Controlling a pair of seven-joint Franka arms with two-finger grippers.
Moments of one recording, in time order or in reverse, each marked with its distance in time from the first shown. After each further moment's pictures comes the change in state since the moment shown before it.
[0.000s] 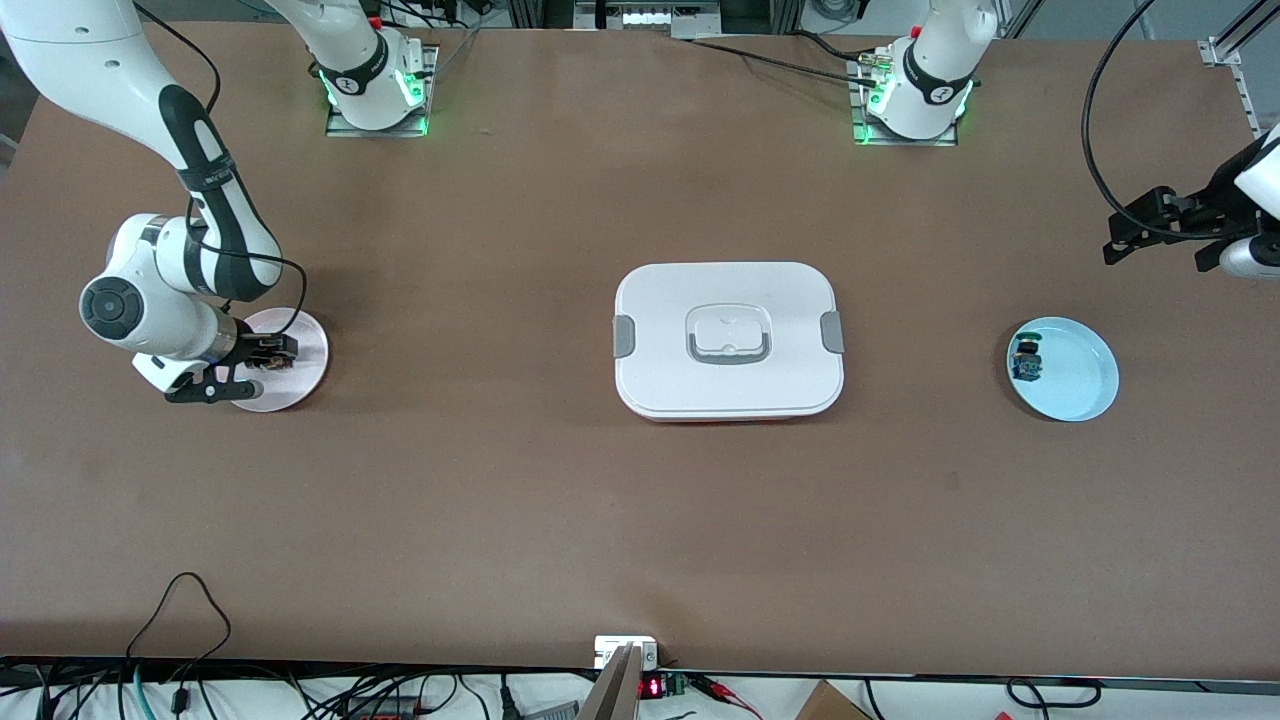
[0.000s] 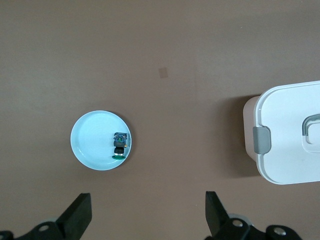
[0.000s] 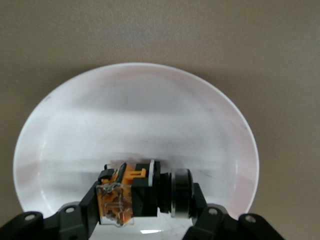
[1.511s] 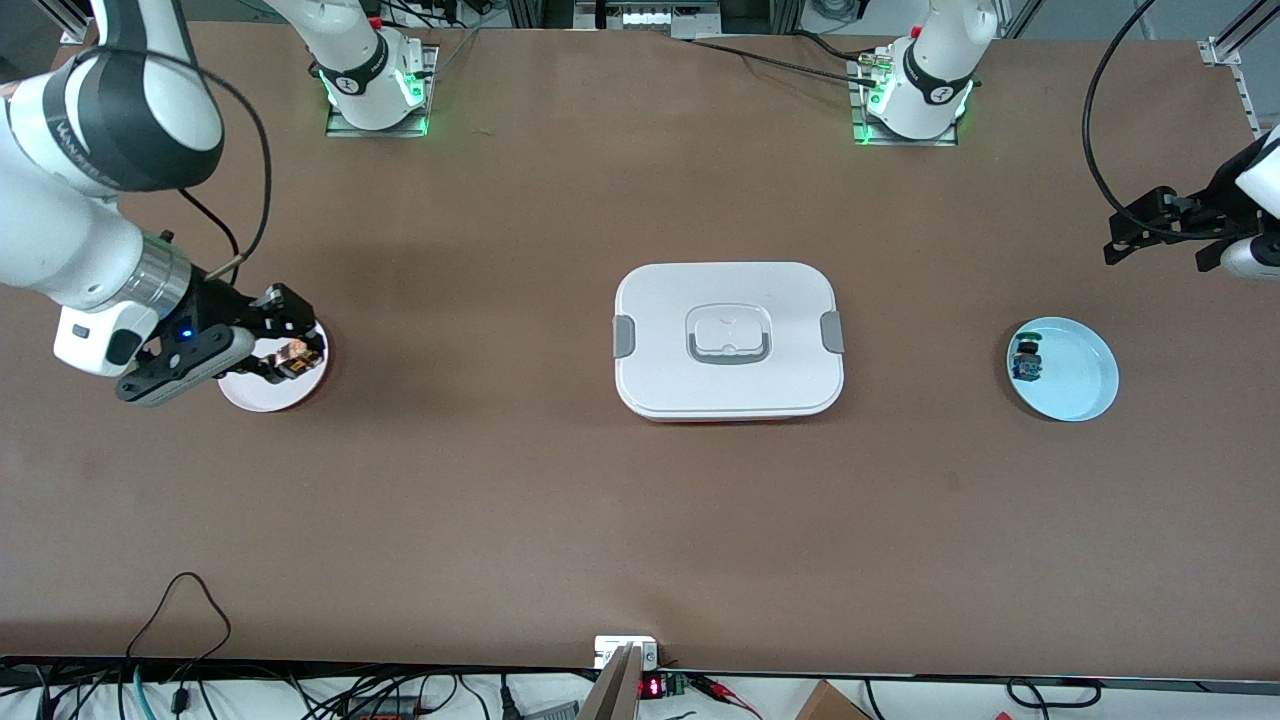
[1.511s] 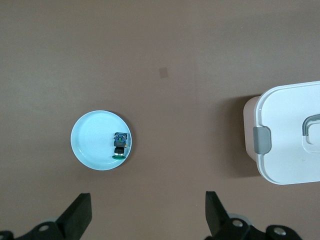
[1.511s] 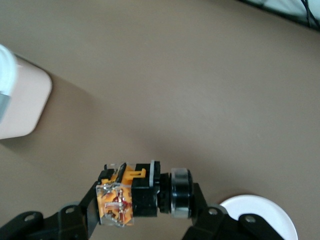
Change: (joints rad) left arm 0.001 0.000 0.000 0.000 0.000 0.000 0.000; right arm 0.040 -0.249 0.264 0.422 0.311 -0.433 -0.254
